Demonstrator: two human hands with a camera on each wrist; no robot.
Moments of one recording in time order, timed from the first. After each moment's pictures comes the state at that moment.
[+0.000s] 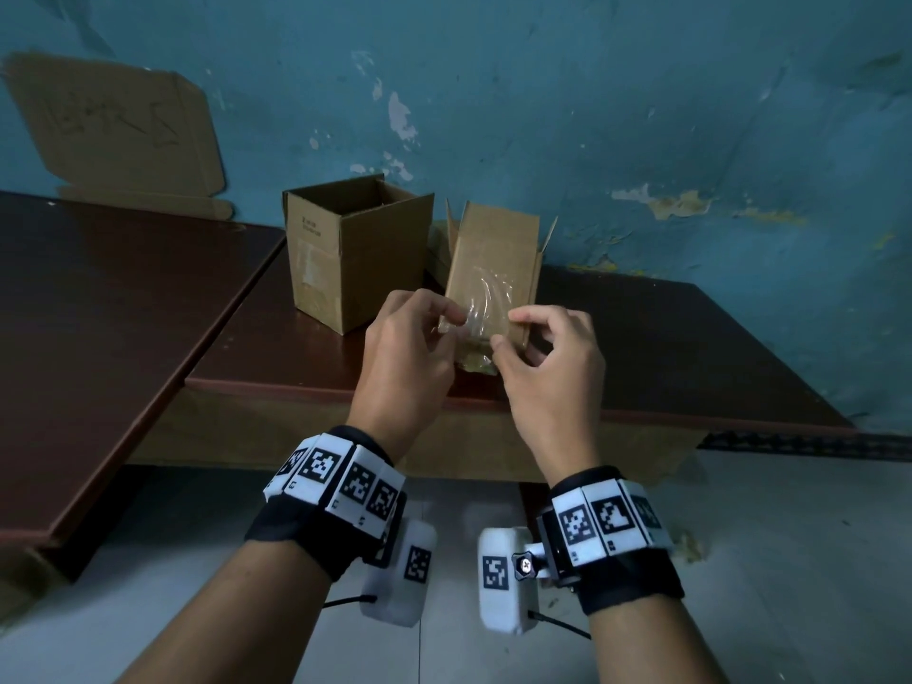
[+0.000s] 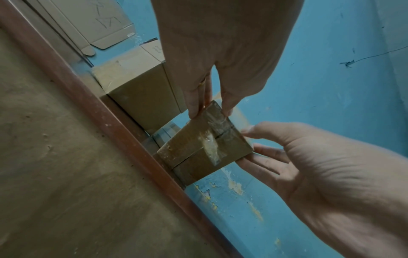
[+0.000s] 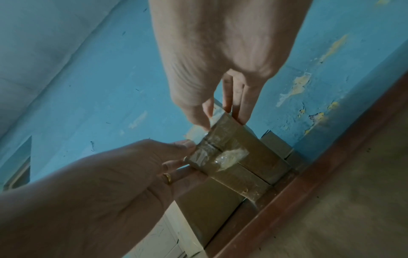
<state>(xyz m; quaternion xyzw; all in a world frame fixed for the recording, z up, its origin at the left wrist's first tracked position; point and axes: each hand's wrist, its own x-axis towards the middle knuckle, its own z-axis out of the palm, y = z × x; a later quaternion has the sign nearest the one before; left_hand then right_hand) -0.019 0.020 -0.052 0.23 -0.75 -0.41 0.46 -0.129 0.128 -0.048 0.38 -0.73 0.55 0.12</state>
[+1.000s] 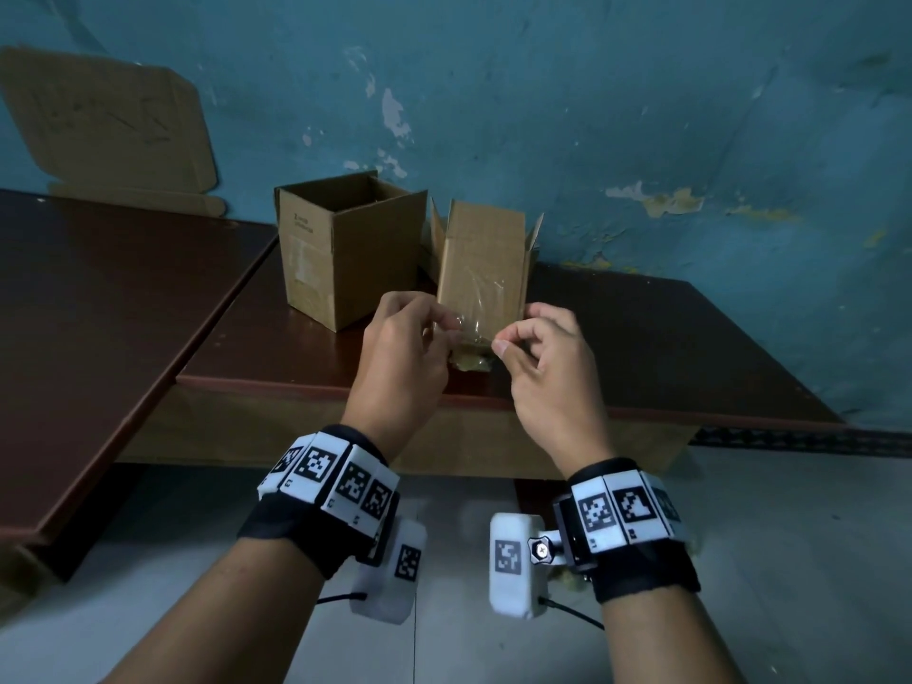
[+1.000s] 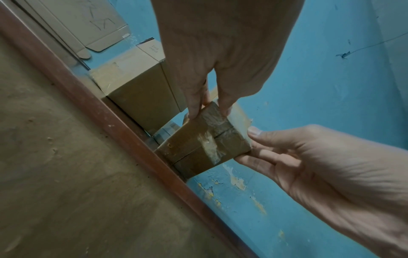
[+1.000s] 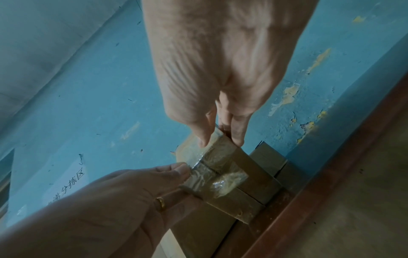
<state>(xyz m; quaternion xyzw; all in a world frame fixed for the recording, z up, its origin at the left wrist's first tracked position) -0.022 0.021 -0.055 0.26 -0.77 -0.39 0.43 -0.139 0.140 -0.041 0.42 -0.75 0.51 0.00</state>
